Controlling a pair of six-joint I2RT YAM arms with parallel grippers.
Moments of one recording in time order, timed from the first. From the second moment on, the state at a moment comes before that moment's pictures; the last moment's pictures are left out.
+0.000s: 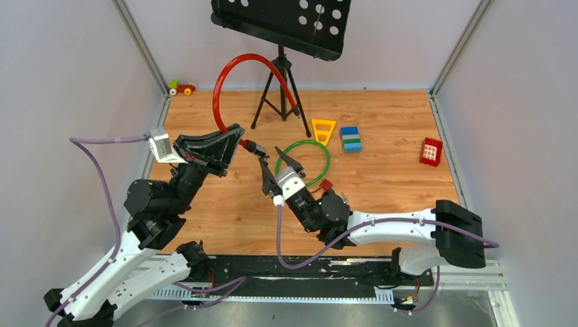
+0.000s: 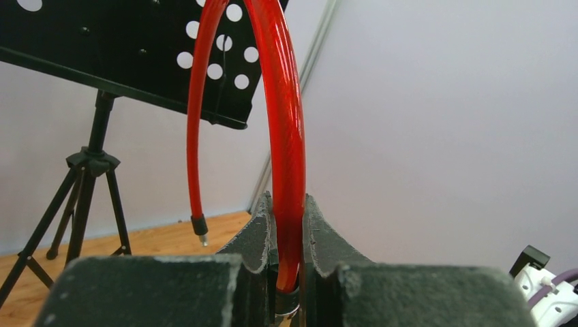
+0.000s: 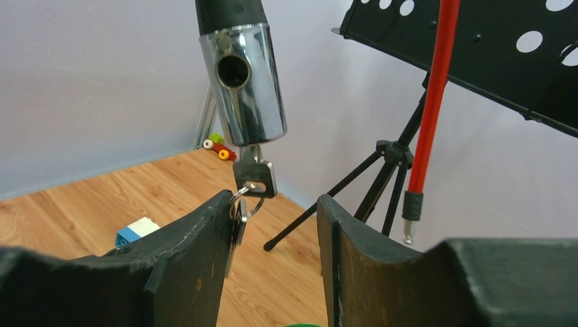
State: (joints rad) left arm -0.80 0.60 0.85 0.32 -0.11 -0.38; right arm 1.34 1.42 0.82 1.08 0.62 -0.65
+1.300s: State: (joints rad) left arm -0.80 0.60 0.85 0.46 0.39 -0.31; right arm 1.31 1.09 0.84 0.57 0.07 -0.47
